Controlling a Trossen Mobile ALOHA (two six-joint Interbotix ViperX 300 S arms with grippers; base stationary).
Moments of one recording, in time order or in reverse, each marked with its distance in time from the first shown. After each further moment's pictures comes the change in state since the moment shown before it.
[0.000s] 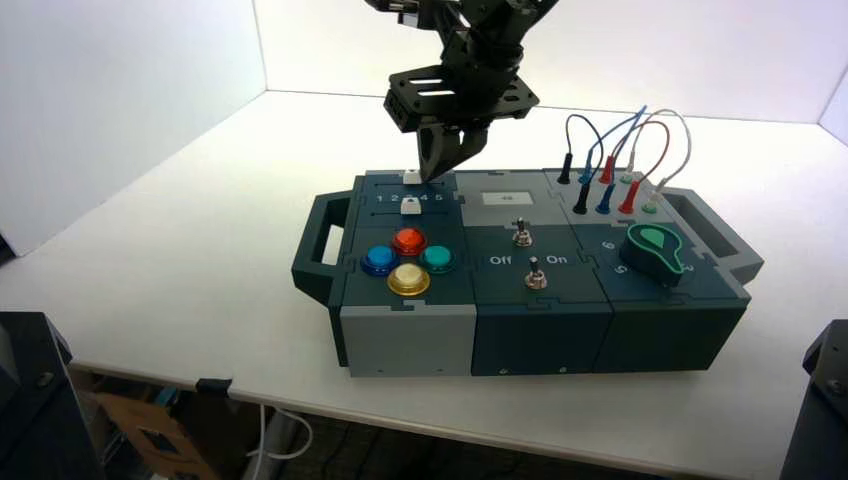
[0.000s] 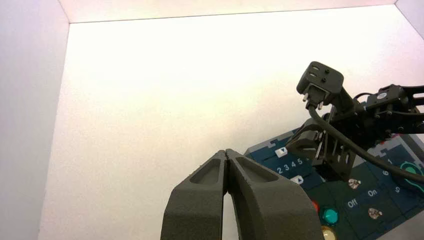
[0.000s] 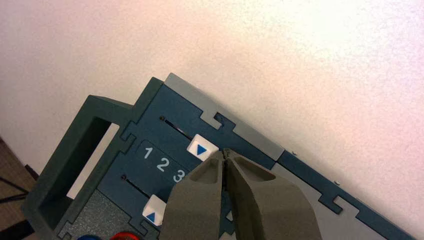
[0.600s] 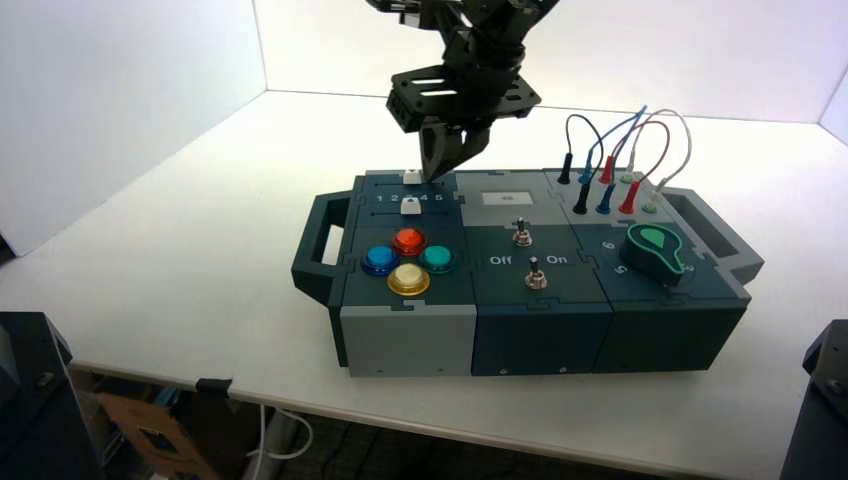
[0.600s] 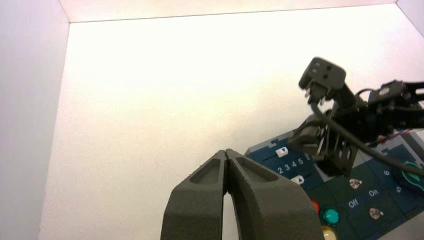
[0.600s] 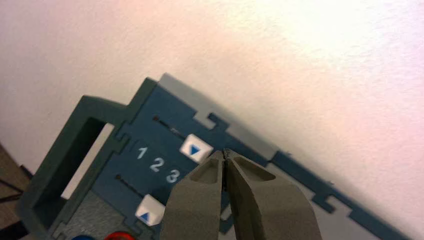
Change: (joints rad) left arm 0.000 0.003 0.000 0.000 -0.003 0.000; right arm -0.028 -0.008 -0.003 -0.018 0.005 0.000
